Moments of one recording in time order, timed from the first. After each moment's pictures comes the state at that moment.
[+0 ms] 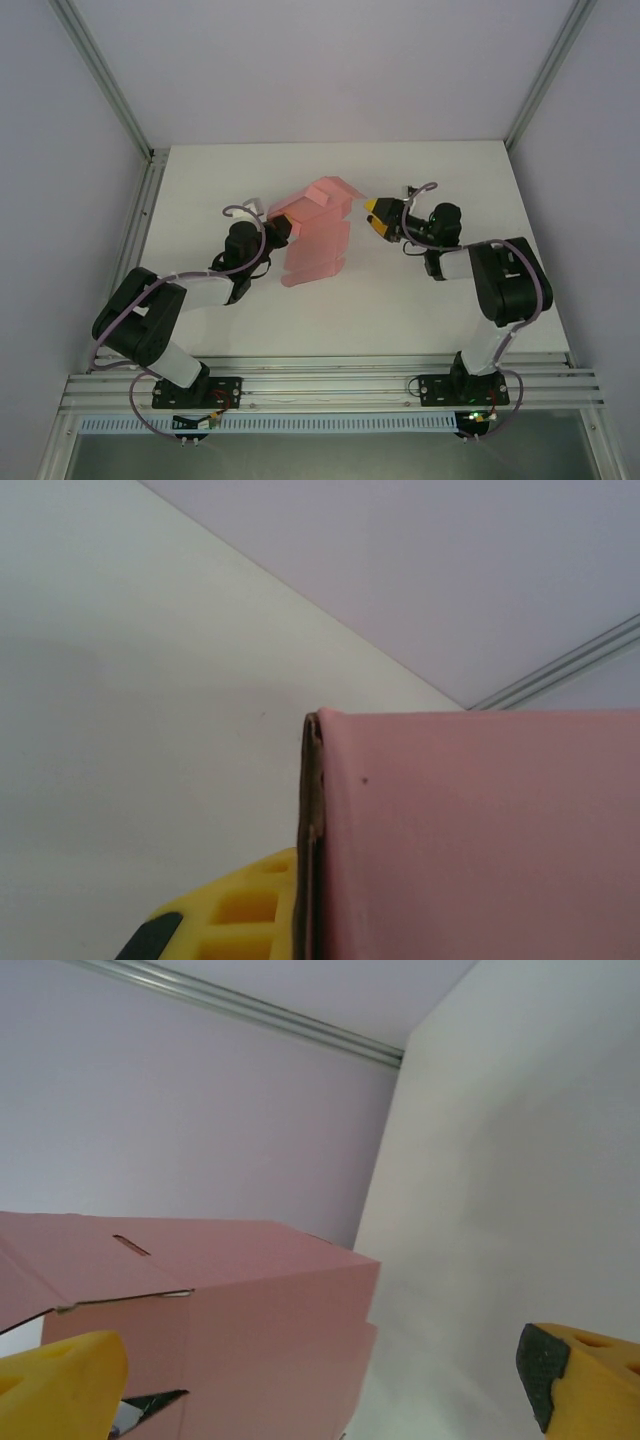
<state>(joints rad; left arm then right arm) -0.45 1.55 0.57 0.76 0.03 -0.81 0.20 1.77 0.66 1.15 -0.92 1.22</state>
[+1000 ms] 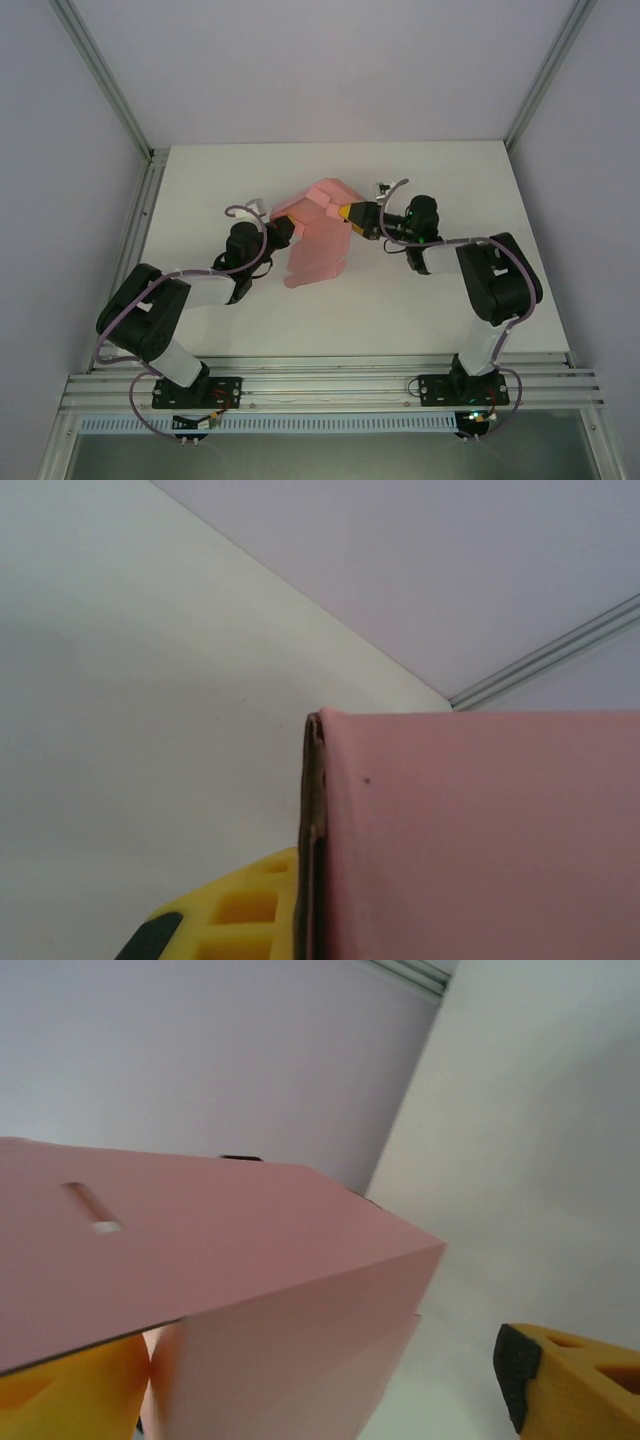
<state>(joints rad) -0.45 1.58 0.58 0.81 0.08 -0.83 0.35 1.78 0.78 0.93 -0.92 1.04</state>
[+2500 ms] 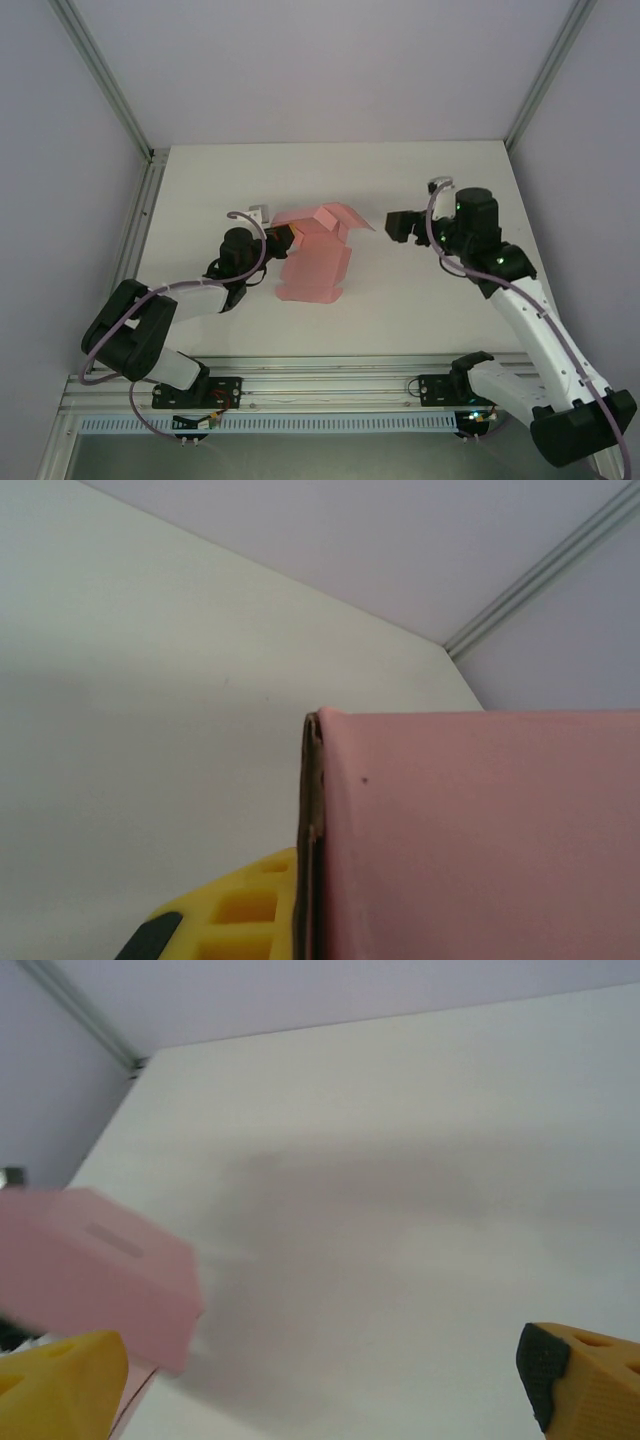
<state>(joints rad) -0.45 1.45 0.51 0.73 0.16 -0.63 0.31 0.99 1.04 -0.56 -0.23 0.25</state>
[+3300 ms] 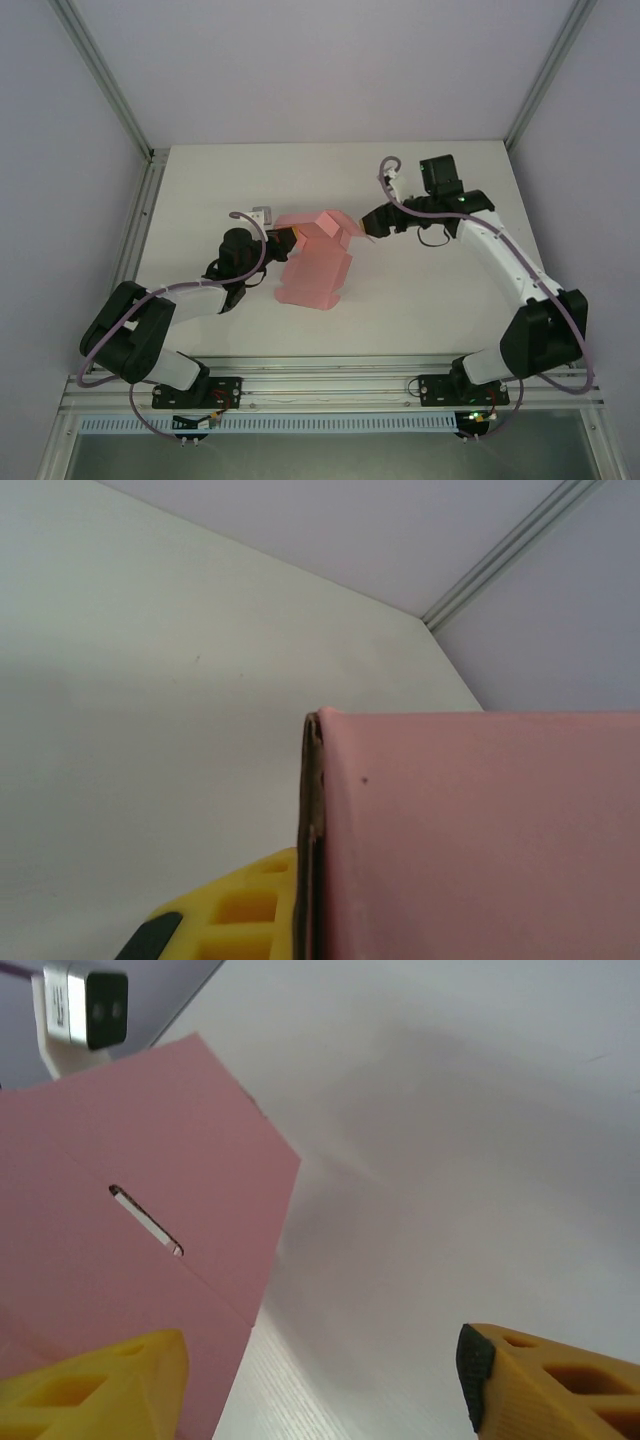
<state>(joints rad) -0.45 1.45 0.51 0.71 0.21 -0.61 0.32 1.46 1.28 -0.71 -0.70 -0.15</state>
